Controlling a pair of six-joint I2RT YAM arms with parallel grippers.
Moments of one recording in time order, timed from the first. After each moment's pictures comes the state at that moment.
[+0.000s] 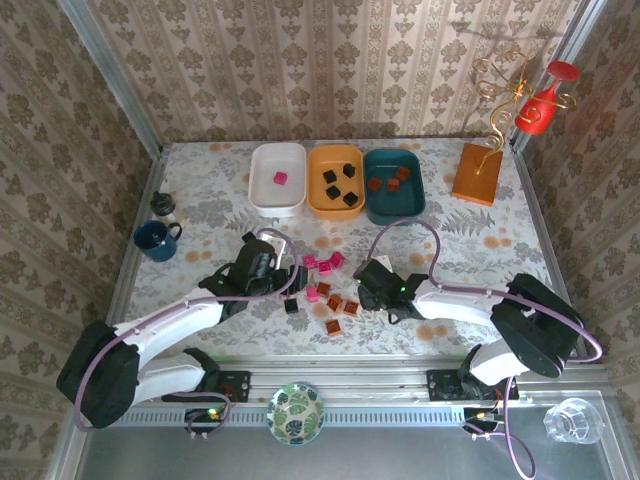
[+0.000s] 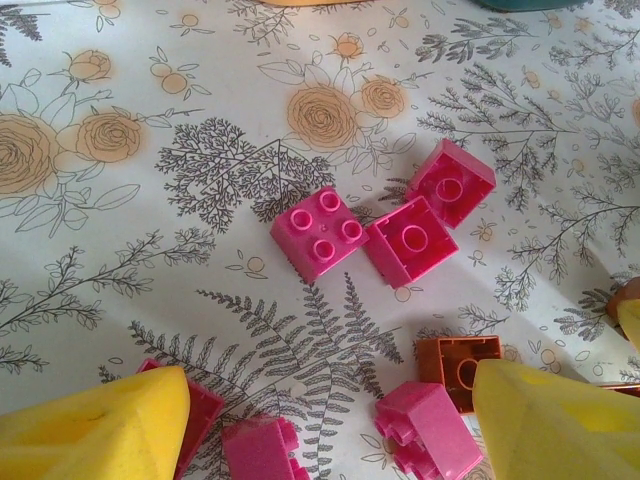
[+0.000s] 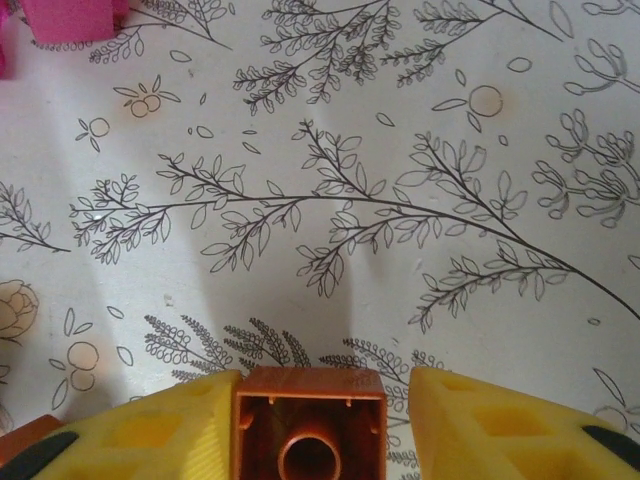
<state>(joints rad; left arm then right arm) -0.71 1.14 0.53 -0.11 0.03 -0.37 0.83 1.47 0.64 -0.27 0.30 0.58</state>
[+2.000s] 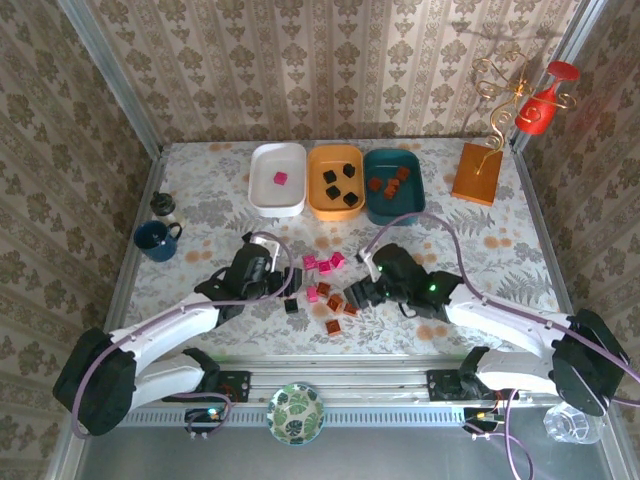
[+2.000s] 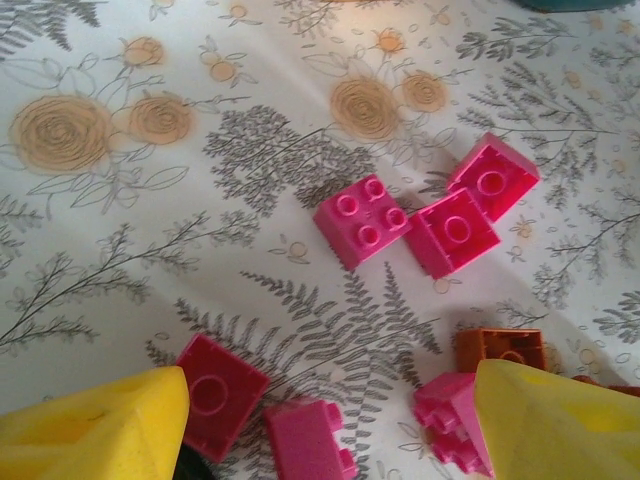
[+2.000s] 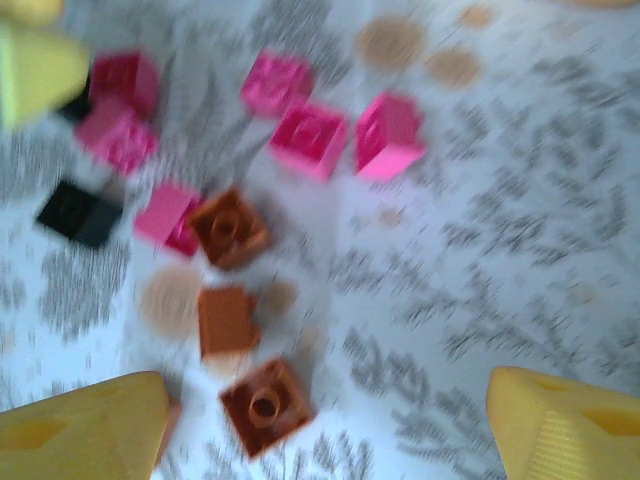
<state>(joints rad) -0.68 1.09 0.48 -0.11 -0.01 -0.38 0.81 1.17 0.65 -0.30 0.04 0.21</state>
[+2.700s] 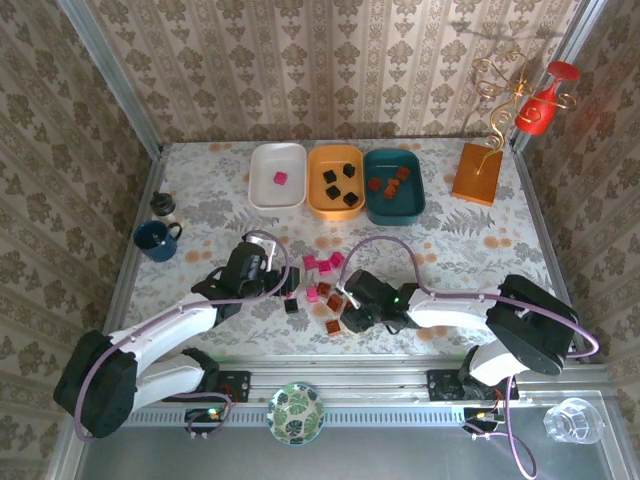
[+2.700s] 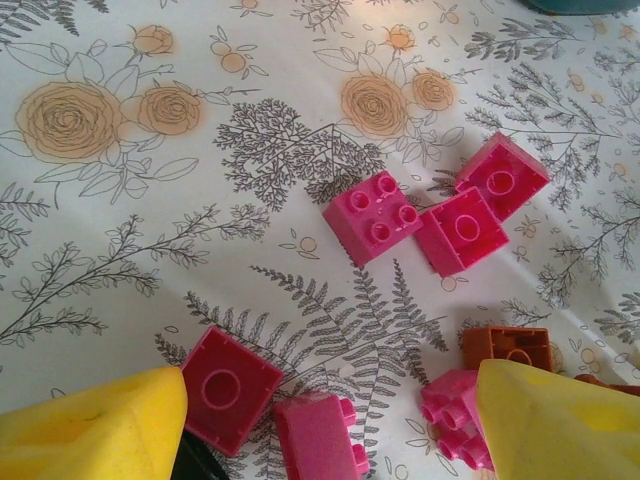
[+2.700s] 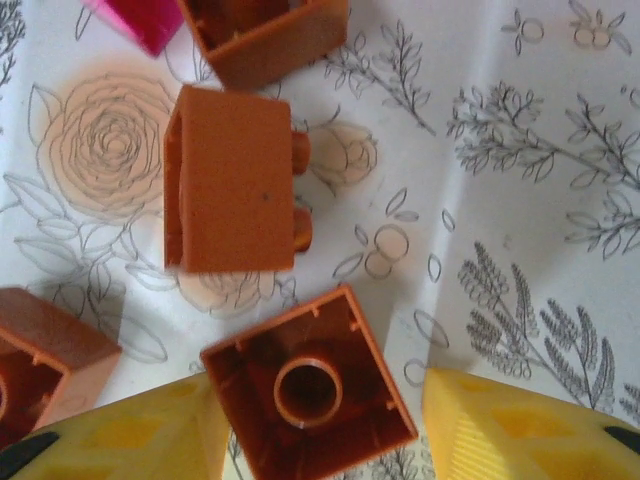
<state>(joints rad) -0.64 1.09 0.47 -0.11 0.04 -0.38 0.94 1.49 0.63 -0.19 0.10 0.17</state>
